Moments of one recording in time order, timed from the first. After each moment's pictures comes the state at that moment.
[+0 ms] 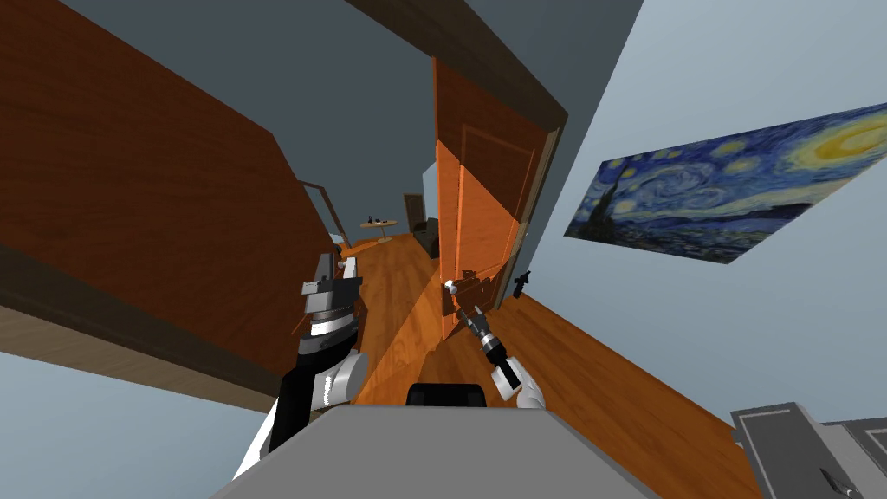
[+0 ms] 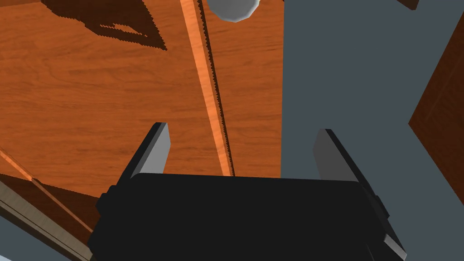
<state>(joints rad) -0.04 -0.11 0.09 -0.88 0.39 -0.83 0.99</state>
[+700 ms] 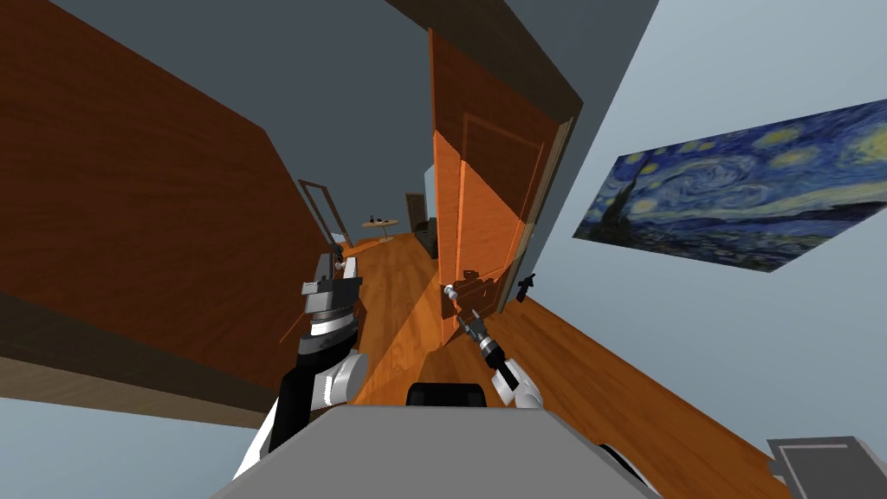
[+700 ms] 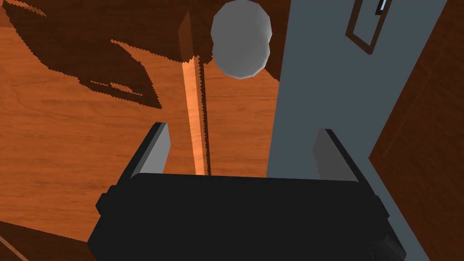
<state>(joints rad) -0.11 -0.11 0.10 -0.70 0.43 -0.89 1.13</state>
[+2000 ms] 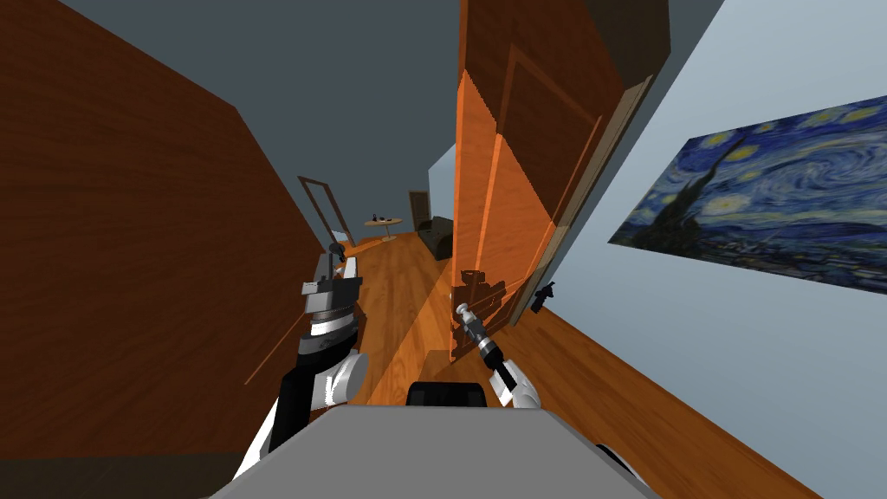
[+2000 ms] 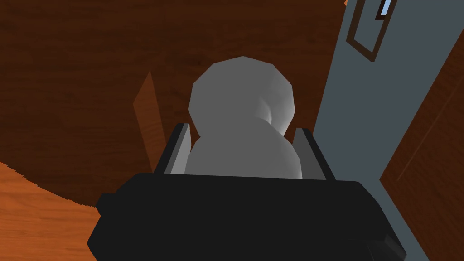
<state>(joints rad) -0.11 -0.09 0.09 -0.68 0.42 -0.88 1.16</state>
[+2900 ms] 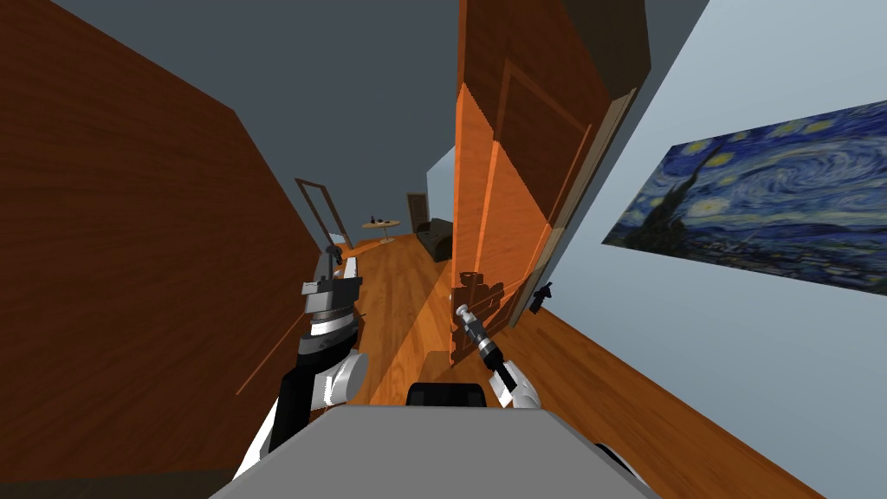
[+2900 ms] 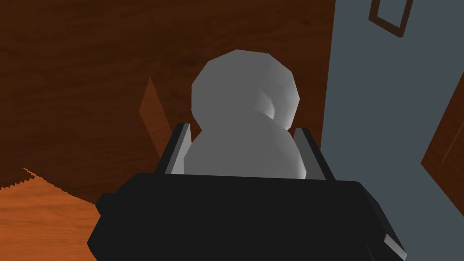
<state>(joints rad) -0.11 -0.10 0.11 -0.67 0.39 -0.88 1.02</state>
